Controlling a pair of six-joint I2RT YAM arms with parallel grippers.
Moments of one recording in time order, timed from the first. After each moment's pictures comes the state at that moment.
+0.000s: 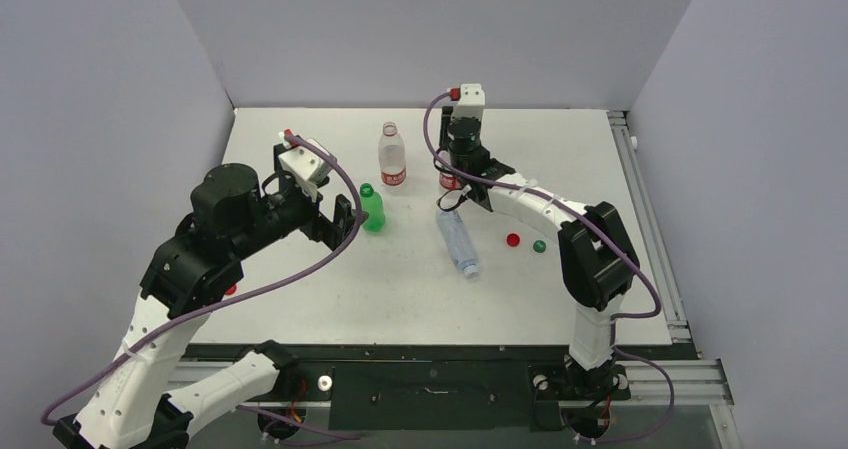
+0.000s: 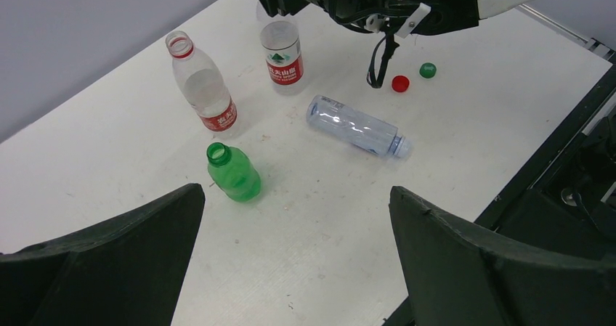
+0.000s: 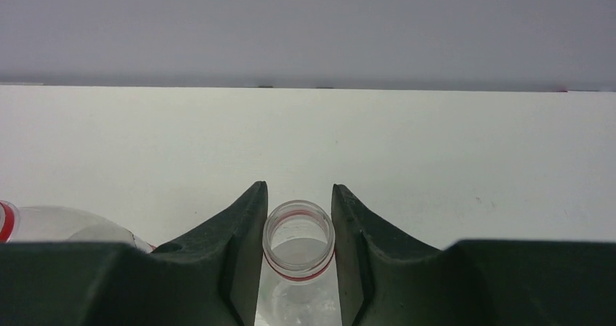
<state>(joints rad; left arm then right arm) -0.59 0.90 1.41 -0.79 0.15 0.06 0.60 1.89 1.41 0.29 0.55 0.13</state>
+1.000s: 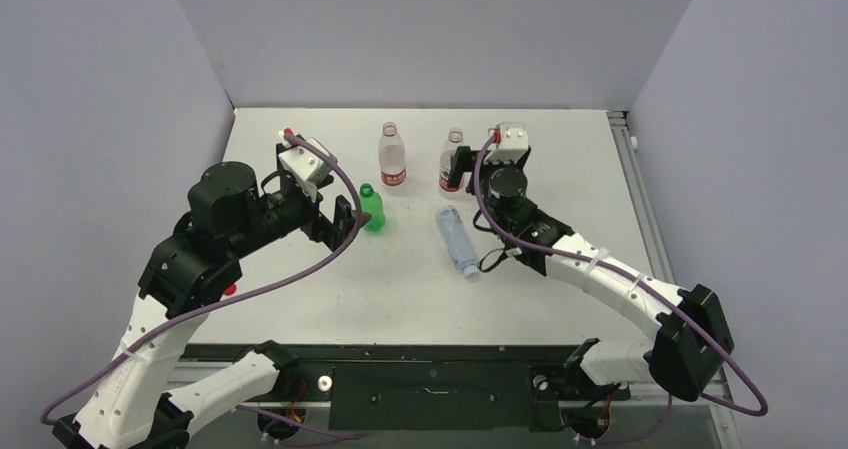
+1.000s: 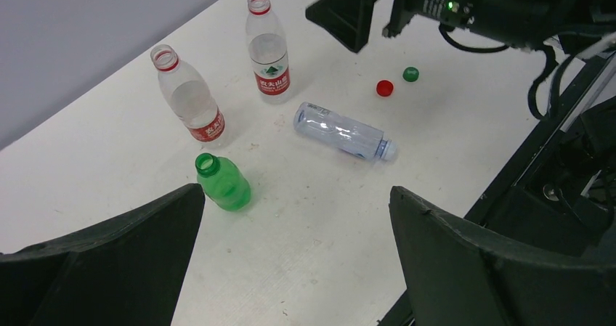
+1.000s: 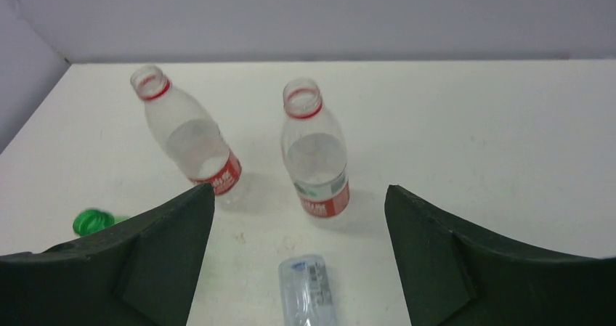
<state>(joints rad) -0.59 0.91 1.43 -0.79 0.20 0.06 0.71 1.34 1.02 0.23 0.54 0.20</state>
